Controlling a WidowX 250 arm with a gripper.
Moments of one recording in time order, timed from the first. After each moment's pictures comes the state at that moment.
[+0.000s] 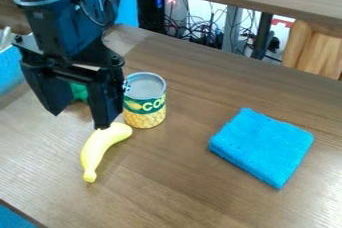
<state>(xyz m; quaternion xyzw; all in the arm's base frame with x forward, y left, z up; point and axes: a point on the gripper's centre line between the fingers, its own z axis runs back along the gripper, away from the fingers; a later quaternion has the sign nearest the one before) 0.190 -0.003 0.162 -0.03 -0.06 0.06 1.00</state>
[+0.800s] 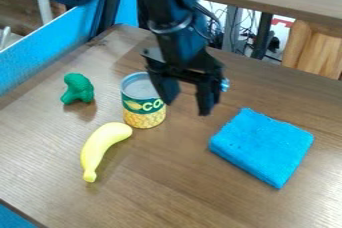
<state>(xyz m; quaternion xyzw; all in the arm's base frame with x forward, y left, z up) 0.308 -0.049 0.115 -0.09 -0.12 -0.03 0.99</state>
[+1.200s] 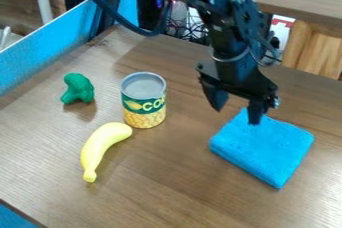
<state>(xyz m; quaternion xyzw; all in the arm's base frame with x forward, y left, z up) 0.359 -0.091 0.090 -0.06 -0.19 -0.05 0.98</state>
